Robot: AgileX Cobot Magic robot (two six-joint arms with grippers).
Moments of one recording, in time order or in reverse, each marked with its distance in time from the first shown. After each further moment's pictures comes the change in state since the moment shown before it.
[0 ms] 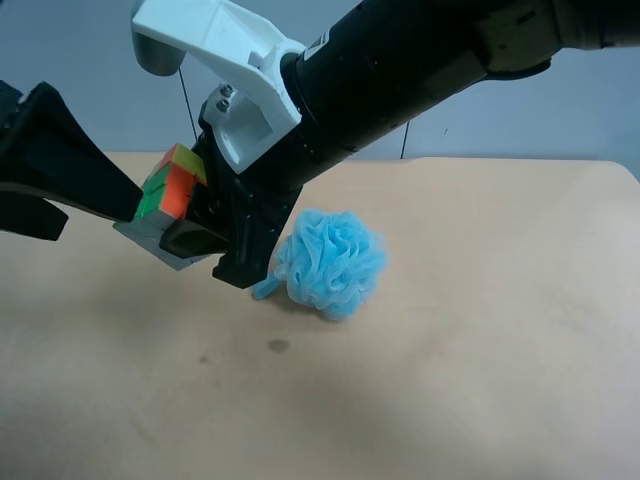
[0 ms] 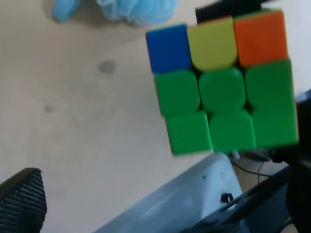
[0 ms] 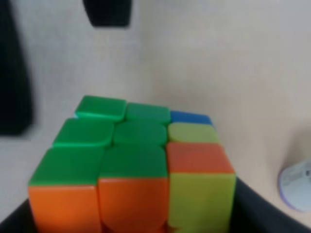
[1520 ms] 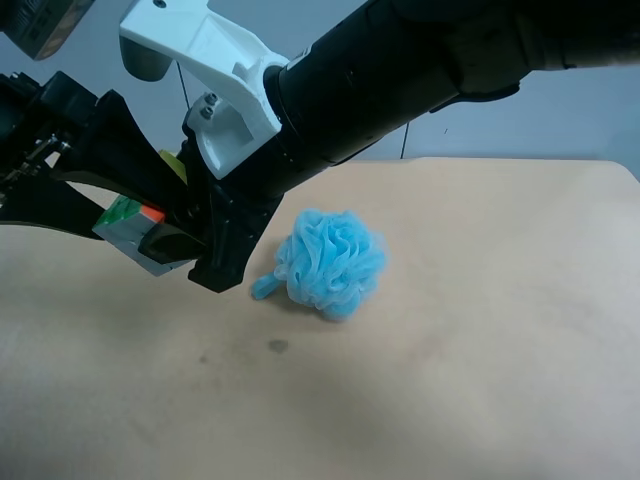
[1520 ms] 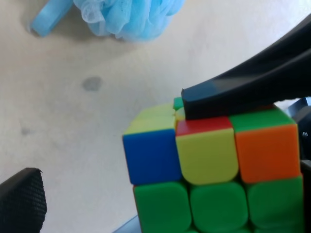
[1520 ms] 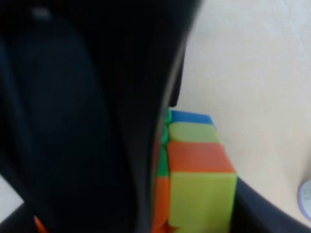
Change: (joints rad) left arm -0.001 0.131 0.000 -0.087 -0.059 0.076; right arm 0.001 0.037 0.000 0.131 -0.024 -0.077
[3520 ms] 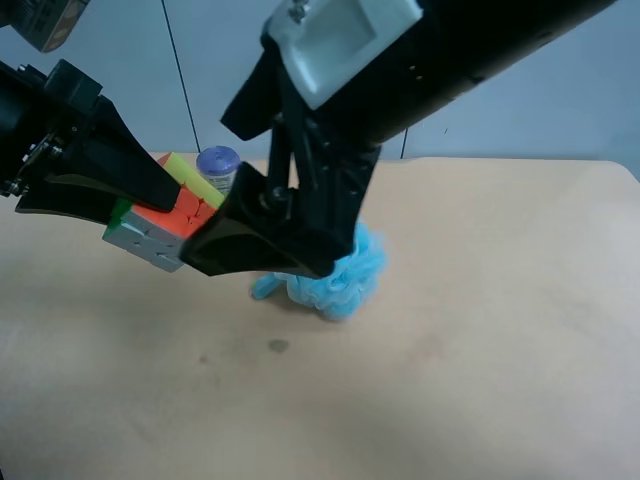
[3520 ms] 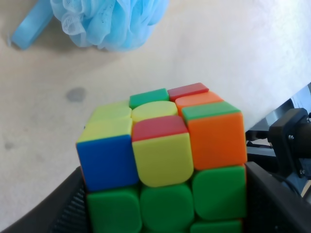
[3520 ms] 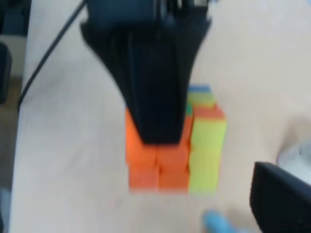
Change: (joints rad) left arm -0.008 0.000 0.000 -0.043 -0.018 0.025; right arm 0.000 -0.250 0.000 -0.324 0.234 0.384
